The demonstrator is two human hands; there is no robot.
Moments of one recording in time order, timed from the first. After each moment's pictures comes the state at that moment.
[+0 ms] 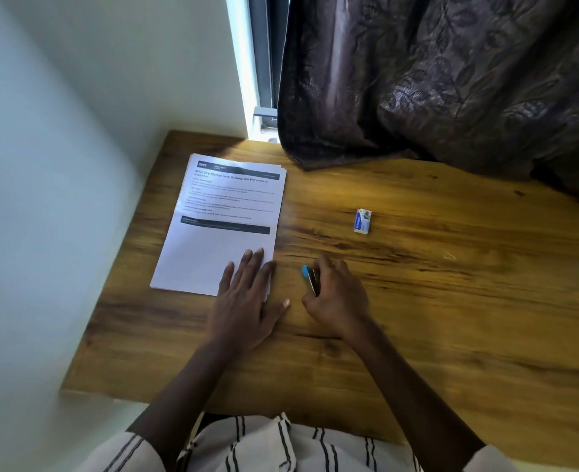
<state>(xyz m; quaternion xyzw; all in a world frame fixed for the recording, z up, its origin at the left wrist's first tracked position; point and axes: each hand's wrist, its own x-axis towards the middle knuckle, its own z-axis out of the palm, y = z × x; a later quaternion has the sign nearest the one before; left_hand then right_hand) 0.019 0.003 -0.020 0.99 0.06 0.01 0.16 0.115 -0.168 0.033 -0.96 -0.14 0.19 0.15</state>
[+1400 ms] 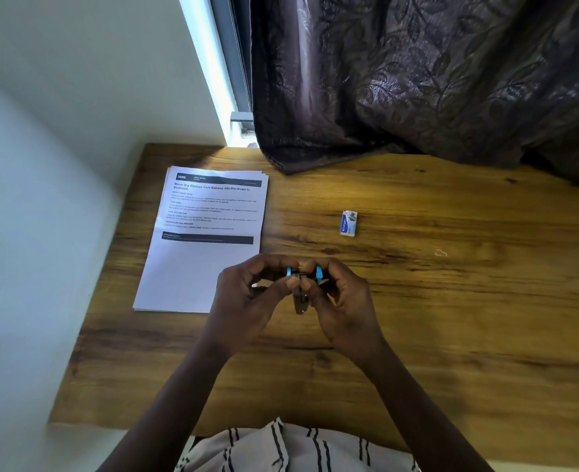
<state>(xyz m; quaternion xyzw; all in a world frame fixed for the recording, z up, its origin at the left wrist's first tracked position) 0.059 -0.030 0.087 0.75 0.08 0.07 0.65 0.108 -0.201 0.067 -0.76 -0.18 0.11 0.62</state>
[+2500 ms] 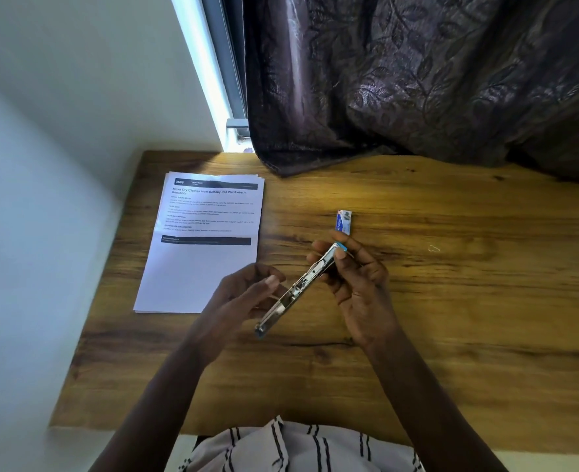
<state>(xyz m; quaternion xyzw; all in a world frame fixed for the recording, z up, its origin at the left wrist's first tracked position) 0.043 -0.013 0.089 0.65 0.13 -0.12 0.74 0.119 -0.207 0.084 -0.43 0.05 0.19 0.88</state>
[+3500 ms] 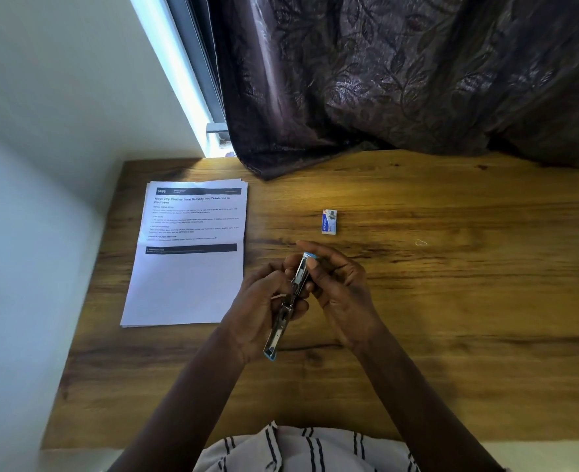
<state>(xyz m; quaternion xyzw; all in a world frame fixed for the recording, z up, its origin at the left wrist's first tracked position) 0.078 -0.067 0.096 0.47 0.25 -0.16 0.83 0.119 -0.211 0.077 -0.50 -0.02 0.21 0.84</state>
